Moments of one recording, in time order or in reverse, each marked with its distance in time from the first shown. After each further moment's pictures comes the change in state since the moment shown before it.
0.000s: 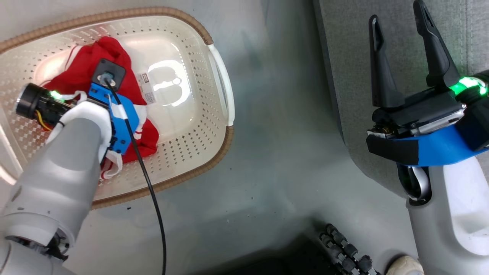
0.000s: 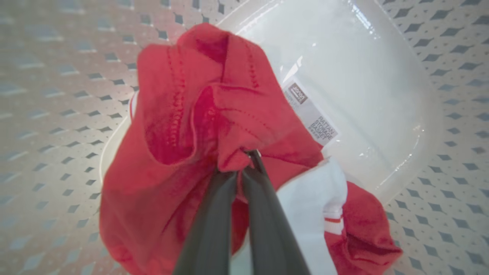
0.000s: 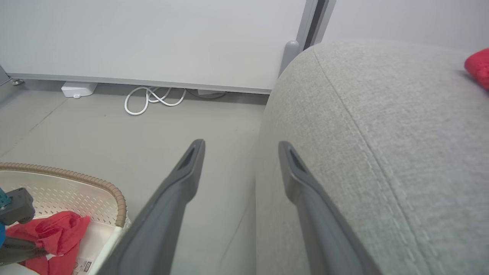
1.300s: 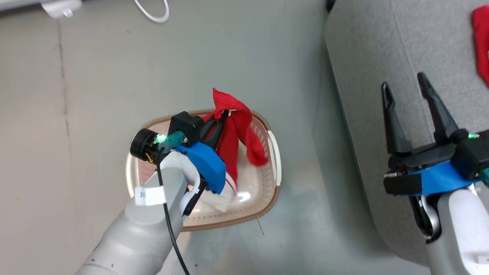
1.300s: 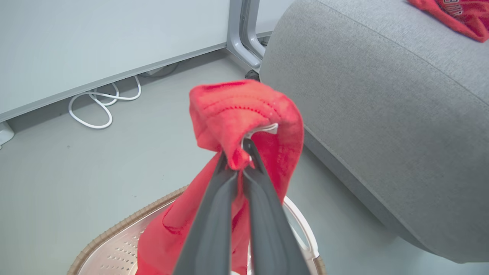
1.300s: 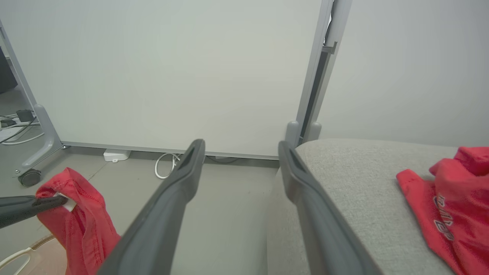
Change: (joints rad) left arm 0.299 -0.167 0.142 -0.361 -0.125 -0.075 -0.300; right arm 0.174 -0.072 -0.060 0.113 0.003 0.000 0.000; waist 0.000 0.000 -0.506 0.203
